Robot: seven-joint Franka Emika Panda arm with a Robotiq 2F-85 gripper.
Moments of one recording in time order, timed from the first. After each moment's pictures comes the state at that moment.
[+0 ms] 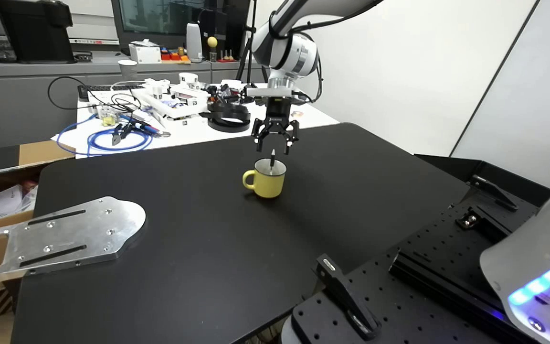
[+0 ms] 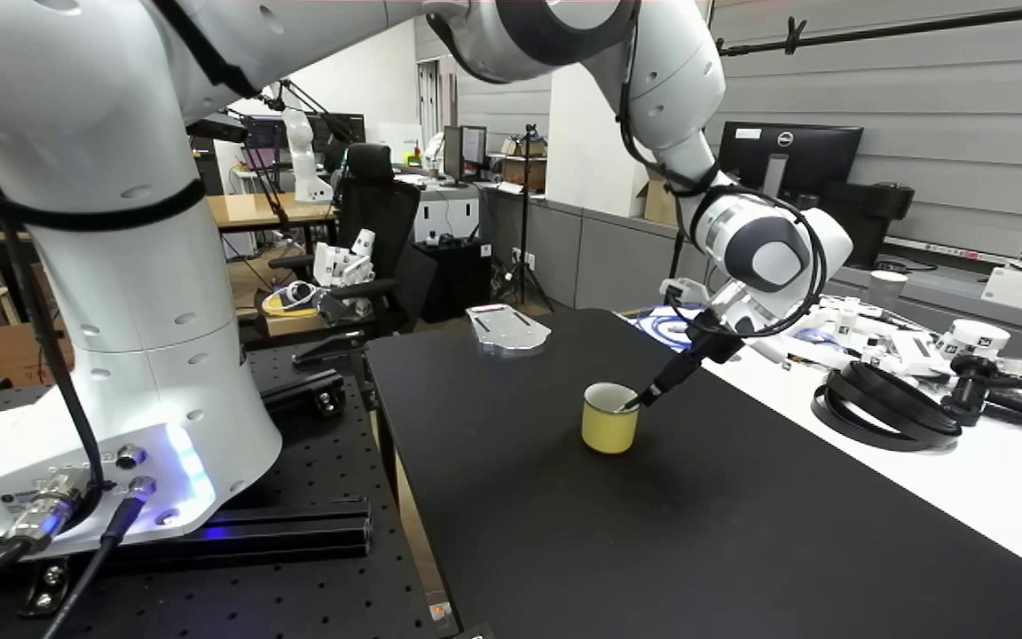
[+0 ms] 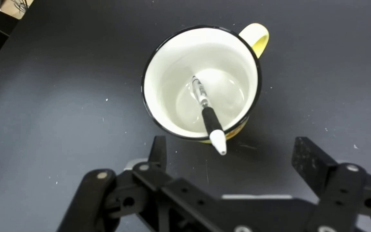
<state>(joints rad) -0.03 1.13 -0.05 -1.25 0.37 1.87 0.83</state>
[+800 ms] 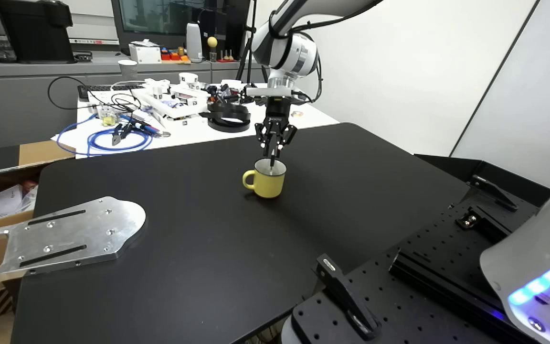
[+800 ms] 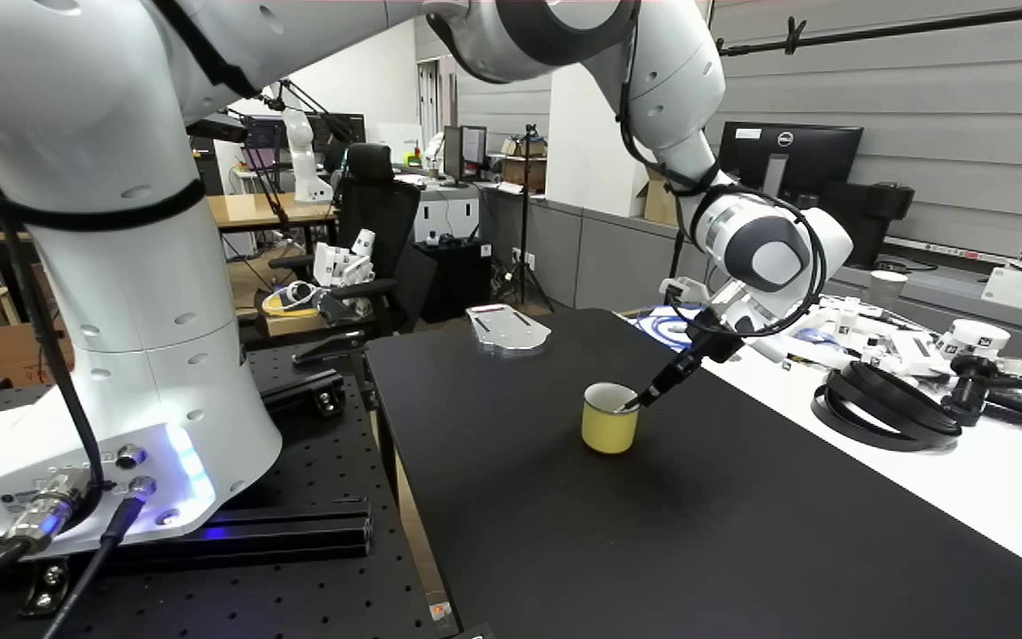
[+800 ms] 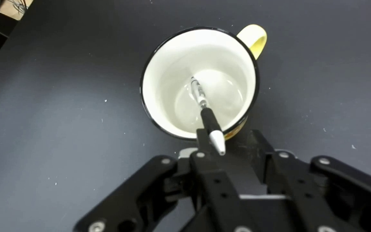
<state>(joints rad) -0.03 1.13 -0.05 -1.25 0.38 1.87 0.83</state>
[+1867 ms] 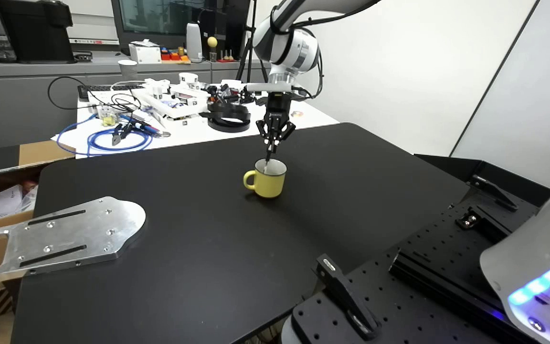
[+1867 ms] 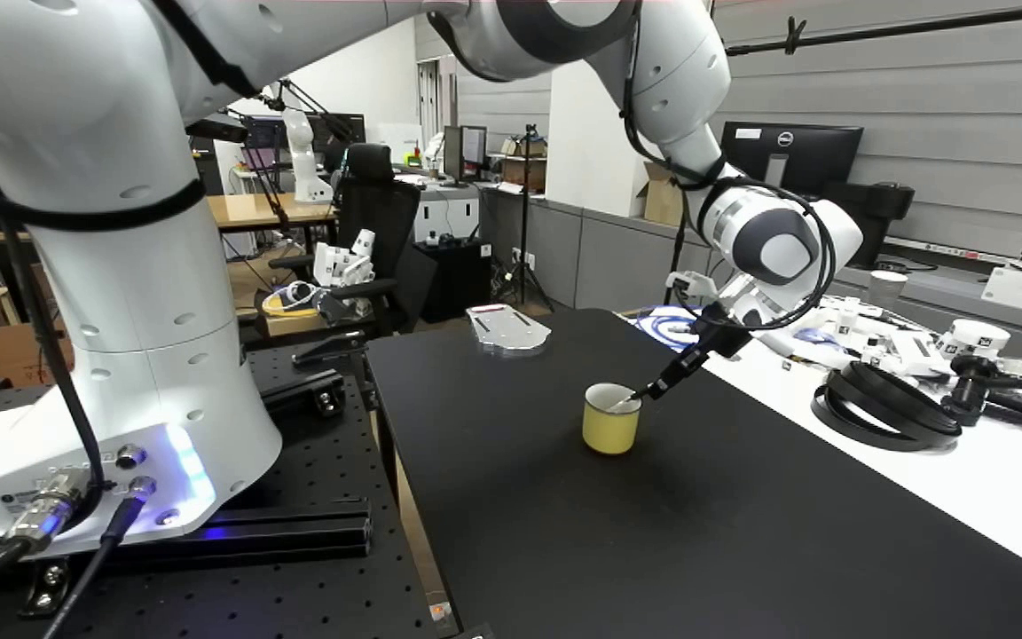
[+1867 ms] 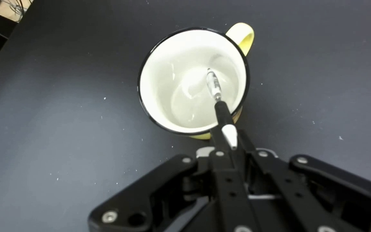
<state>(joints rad) -0.04 1.12 -0.05 -1.23 0.38 1.85 0.84</state>
